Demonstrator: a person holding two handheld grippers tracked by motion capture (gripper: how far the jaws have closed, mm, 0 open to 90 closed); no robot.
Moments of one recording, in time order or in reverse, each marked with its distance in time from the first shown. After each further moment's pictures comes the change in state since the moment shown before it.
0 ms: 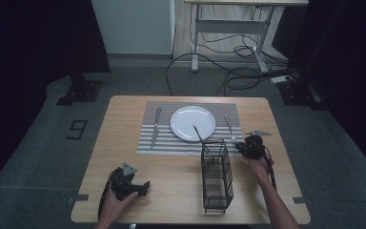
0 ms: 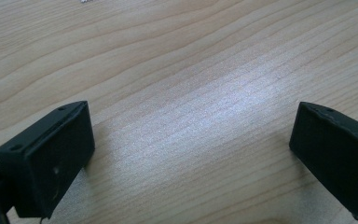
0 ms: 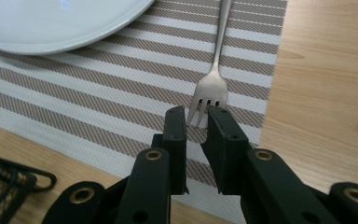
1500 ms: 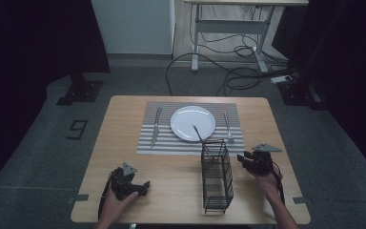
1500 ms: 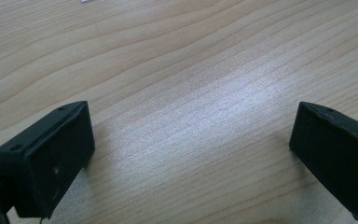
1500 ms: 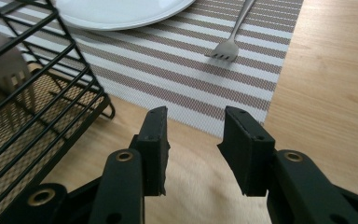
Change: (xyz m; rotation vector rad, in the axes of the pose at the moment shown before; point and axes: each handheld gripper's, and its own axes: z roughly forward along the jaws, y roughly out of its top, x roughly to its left) left arm 0.000 0.000 0.000 -0.001 0.002 -0.001; right arm 0.009 -0.040 -0.052 -0.097 0.077 -0.086
